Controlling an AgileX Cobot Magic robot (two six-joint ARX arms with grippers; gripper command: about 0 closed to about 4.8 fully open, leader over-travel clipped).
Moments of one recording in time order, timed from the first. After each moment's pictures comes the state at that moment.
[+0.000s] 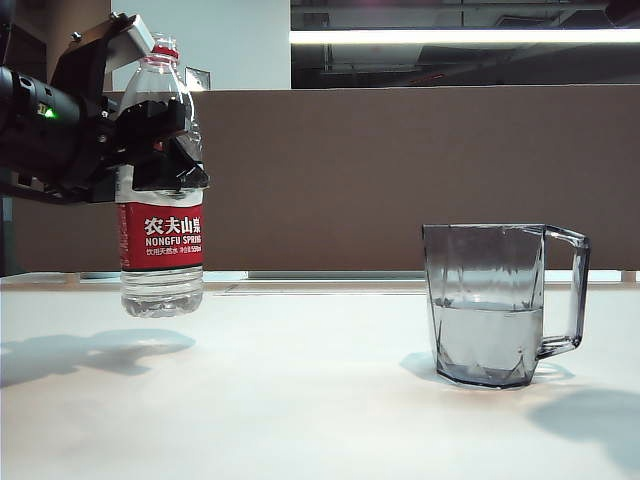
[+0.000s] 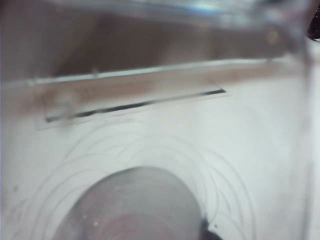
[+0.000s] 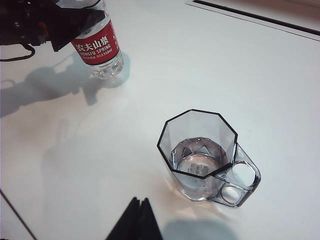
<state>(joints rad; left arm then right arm) -0.44 1.35 0.41 0.80 0.07 -0.06 0.61 0.46 0.66 -0.66 -0.09 0.07</state>
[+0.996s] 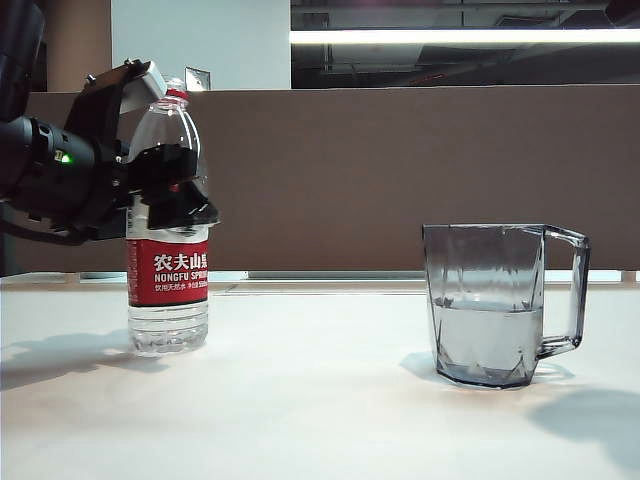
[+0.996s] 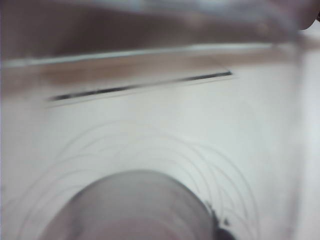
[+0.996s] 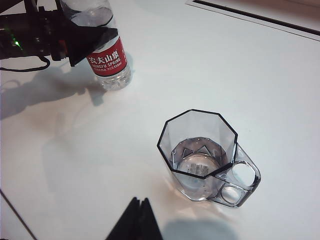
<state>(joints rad) -0.44 1.49 0.41 0.90 0.07 -0.06 0.61 0.46 0.66 -0.66 -0.09 0.07</state>
